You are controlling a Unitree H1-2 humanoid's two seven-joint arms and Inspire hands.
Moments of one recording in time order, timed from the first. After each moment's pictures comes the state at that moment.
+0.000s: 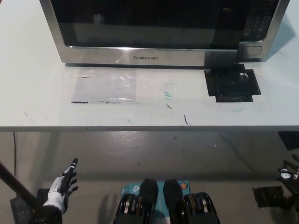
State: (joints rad) left_arm -0.41 0.16 0.19 0.98 -0.09 -0.04 0.02; right_arm -0.18 -0.11 -0.35 0.42 0.13 0.06 -0.11
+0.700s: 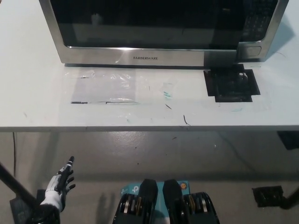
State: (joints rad) left_arm -0.41 0.17 0.20 0.97 -0.10 -0.03 0.02; right_arm -0.03 -0.20 -0.55 0.16 0.21 0.15 -0.15
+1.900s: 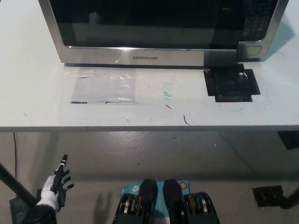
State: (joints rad) left_arm -0.39 0.17 0.22 0.93 -0.12 0.00 0.02; right_arm -0.35 -0.31 -0.41 -0.30 0.25 0.42 -0.22
